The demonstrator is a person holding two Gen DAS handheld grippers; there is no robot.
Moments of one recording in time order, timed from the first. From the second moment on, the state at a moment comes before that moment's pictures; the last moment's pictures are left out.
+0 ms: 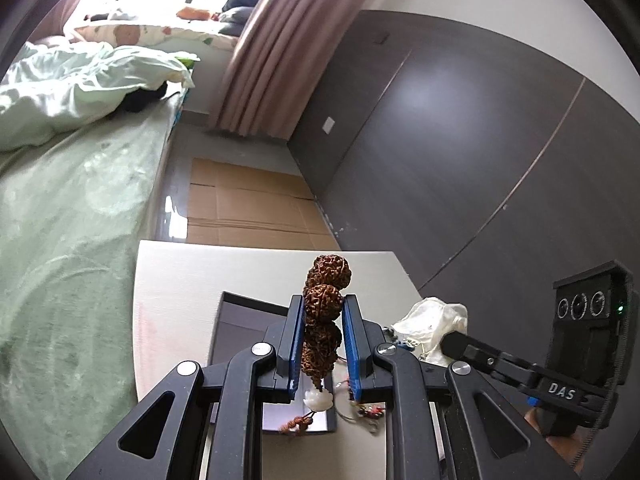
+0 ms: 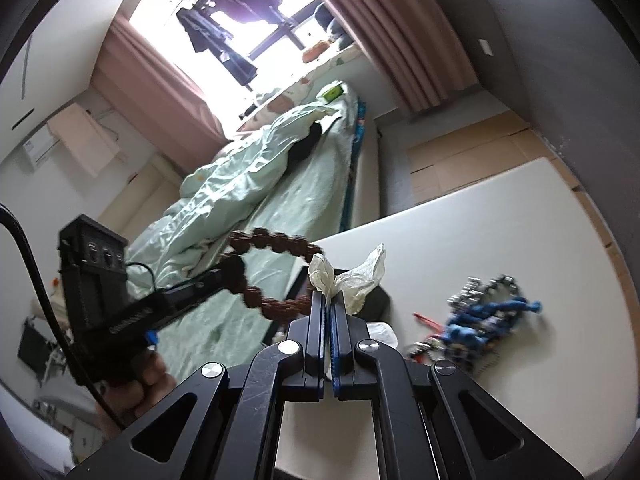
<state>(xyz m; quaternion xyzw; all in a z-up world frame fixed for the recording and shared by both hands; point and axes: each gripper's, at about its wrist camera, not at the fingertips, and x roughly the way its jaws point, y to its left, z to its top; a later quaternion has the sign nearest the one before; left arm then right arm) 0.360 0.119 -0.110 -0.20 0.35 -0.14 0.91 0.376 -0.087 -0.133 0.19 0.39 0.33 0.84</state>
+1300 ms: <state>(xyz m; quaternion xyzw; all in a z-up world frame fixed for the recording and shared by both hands) 0.354 0.170 -0.126 -0.27 0.40 -0.05 0.88 0.417 0.006 -0.168 0.14 0.48 0.38 0.78</state>
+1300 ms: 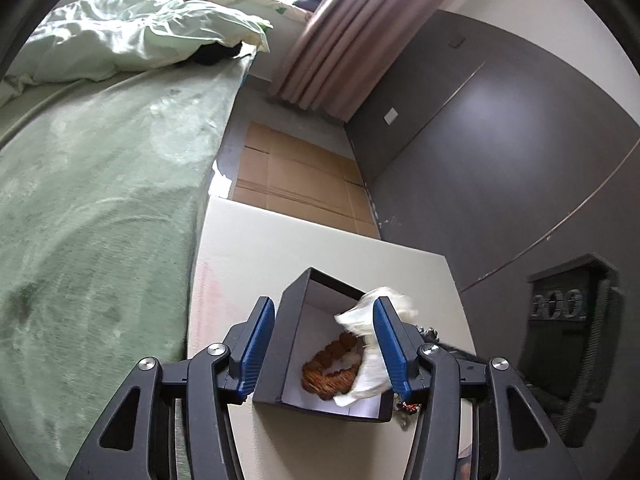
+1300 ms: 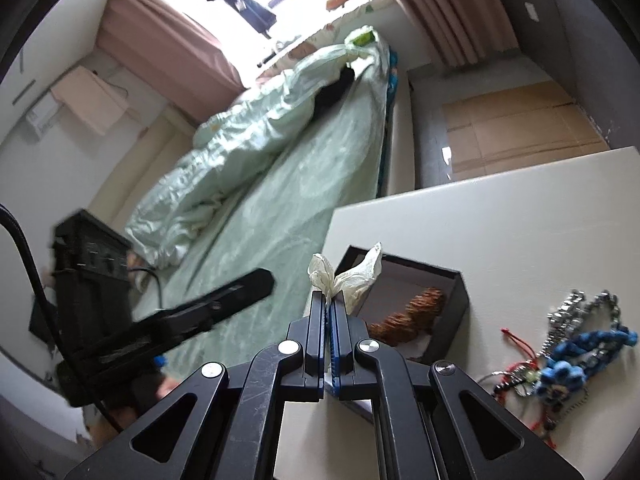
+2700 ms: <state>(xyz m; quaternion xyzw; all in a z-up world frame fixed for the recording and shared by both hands) 0.365 0.011 -0.145 -0.09 0.46 -0.16 0.87 0.384 -0.188 -0.180 0.20 0.52 0.18 0.81</state>
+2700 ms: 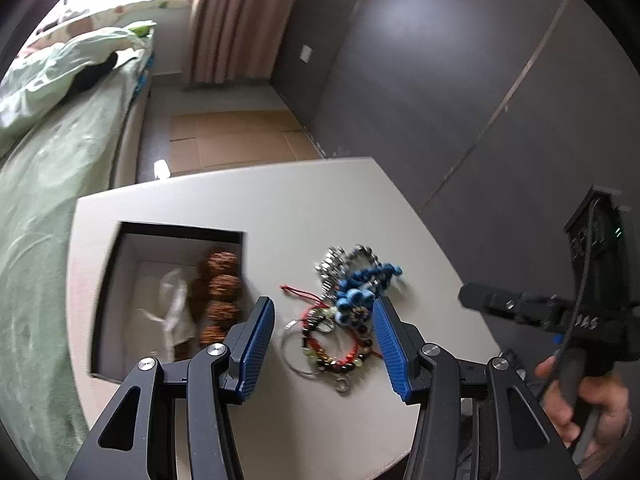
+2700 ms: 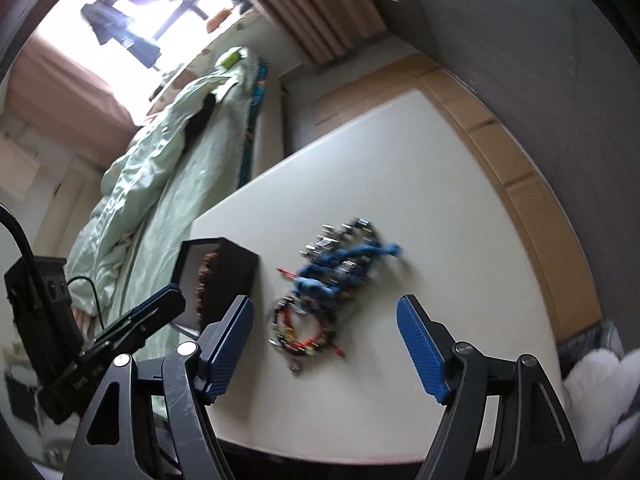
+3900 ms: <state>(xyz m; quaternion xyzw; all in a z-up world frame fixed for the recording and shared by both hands) 0.407 -0.062 -0.185 0.02 0.51 -0.18 0.84 0.386 -0.235 -0.197 0.23 0.52 0.14 0.81</state>
